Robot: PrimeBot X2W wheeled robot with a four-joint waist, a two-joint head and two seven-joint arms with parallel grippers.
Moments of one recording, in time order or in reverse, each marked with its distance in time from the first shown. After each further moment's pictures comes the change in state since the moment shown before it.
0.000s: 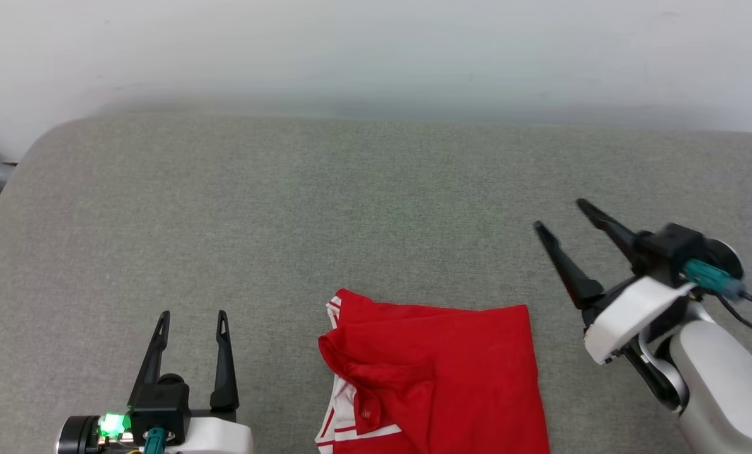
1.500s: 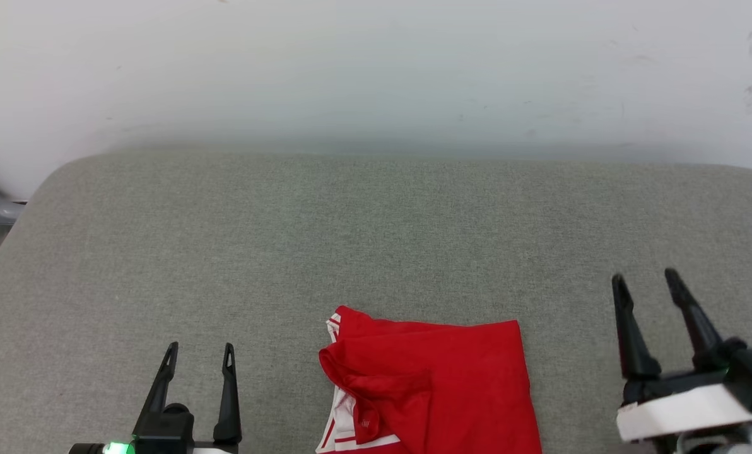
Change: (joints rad) left arm 0.078 0.020 -0.020 -0.012 -0.010 -0.020 0.000; right arm 0.551 0.344 -0.565 -0.430 -0.314 0.000 -0.050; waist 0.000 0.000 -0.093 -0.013
